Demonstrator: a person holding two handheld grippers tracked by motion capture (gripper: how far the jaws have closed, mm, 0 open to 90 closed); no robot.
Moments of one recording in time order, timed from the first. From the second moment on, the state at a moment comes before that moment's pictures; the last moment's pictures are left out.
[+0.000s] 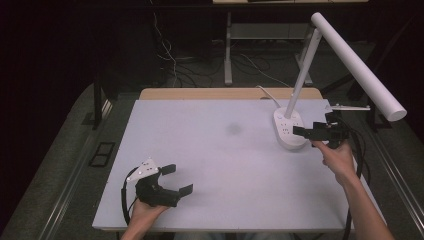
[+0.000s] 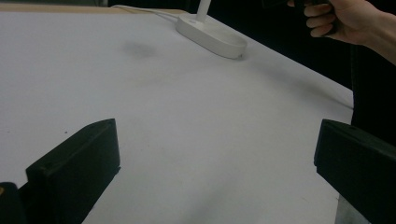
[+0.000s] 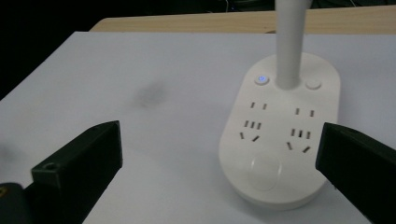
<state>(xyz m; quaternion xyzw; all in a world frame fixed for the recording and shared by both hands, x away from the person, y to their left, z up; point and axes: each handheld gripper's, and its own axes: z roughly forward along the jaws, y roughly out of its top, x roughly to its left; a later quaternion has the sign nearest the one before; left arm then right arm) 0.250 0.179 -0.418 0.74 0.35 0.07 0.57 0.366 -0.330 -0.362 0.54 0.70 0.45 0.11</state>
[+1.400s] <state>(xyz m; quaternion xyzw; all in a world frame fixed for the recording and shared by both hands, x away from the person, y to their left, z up) 0.249 0.177 -0.418 0.75 0.34 0.07 0.56 0.251 -0.287 -0.406 0.44 0.74 0.50 0.07</state>
